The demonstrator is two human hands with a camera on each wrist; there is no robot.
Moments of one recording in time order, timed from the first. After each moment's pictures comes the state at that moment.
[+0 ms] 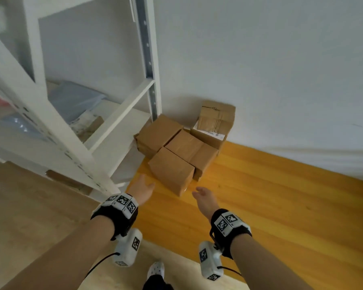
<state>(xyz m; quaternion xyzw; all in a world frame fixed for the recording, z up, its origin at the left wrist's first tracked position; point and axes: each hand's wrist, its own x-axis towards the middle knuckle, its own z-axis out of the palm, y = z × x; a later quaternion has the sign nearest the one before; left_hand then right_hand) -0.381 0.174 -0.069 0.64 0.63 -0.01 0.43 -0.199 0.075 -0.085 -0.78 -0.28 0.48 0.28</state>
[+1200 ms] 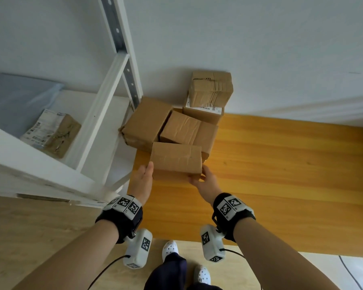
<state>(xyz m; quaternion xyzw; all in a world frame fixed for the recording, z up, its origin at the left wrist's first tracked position) -0.389 0.218 -0.108 0.58 0.57 0.11 0.57 -0.232 0.109 -0.127 -0.78 -0.21 0.43 0.41</state>
